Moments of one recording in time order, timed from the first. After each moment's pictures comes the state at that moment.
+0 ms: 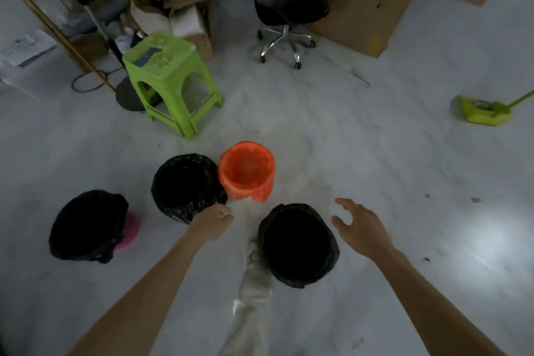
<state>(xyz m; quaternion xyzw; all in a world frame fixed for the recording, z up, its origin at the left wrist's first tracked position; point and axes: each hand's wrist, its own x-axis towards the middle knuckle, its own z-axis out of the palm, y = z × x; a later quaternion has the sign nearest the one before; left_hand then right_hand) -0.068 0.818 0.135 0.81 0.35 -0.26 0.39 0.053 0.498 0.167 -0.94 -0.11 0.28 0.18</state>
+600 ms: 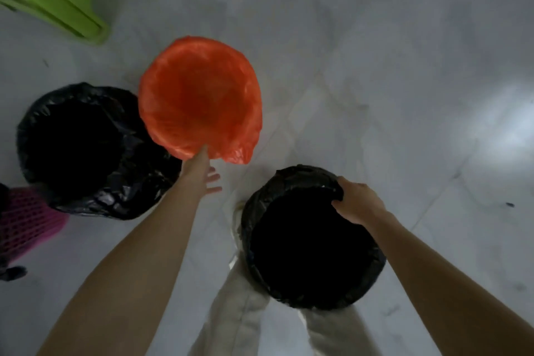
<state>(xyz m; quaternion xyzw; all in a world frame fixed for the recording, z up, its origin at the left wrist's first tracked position) 0.159 0.860 -0.327 0.45 0.67 -0.24 0.54 0.212 0.530 -0.319 -0.85 -0.04 0.53 0.05</state>
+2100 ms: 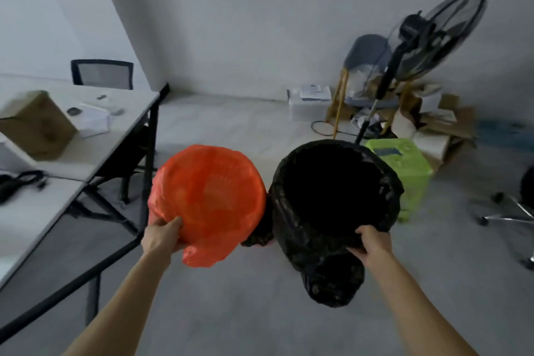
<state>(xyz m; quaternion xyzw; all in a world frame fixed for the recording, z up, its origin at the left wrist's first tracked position) -0.440 1.008 0.304 0.25 0.79 0.36 0.43 -0.027 0.952 0.282 -0.72 -0.01 0.49 0.49</state>
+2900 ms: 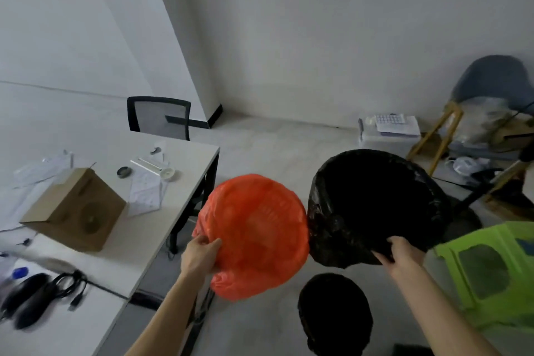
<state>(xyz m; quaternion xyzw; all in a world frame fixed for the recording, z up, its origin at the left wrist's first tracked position) -0.597 1.414 0.308 0.31 0.82 0.27 0.40 -0.199 1.435 0.263 -0.68 0.07 0.53 0.51</state>
